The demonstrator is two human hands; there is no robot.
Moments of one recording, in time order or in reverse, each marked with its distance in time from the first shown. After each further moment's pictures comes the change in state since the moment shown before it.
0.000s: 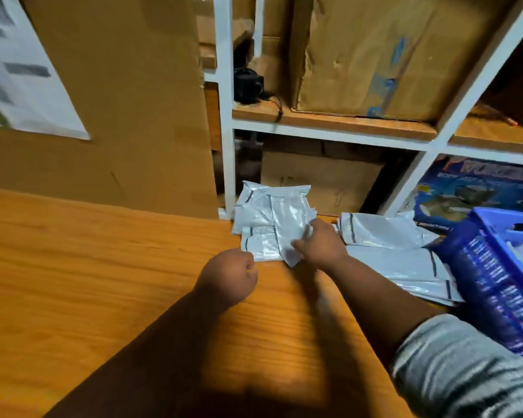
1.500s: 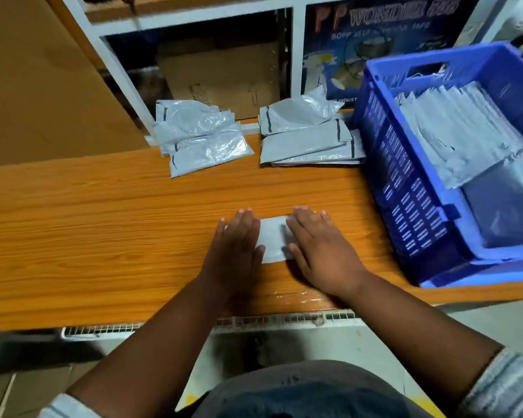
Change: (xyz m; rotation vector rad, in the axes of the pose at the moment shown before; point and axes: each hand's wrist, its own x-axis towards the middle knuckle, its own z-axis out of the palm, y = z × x) left_hand -0.157 0.148 0.154 0.410 -0.012 0.393; right_hand -0.277 0.232 0.006 -0.231 0.057 -0.475
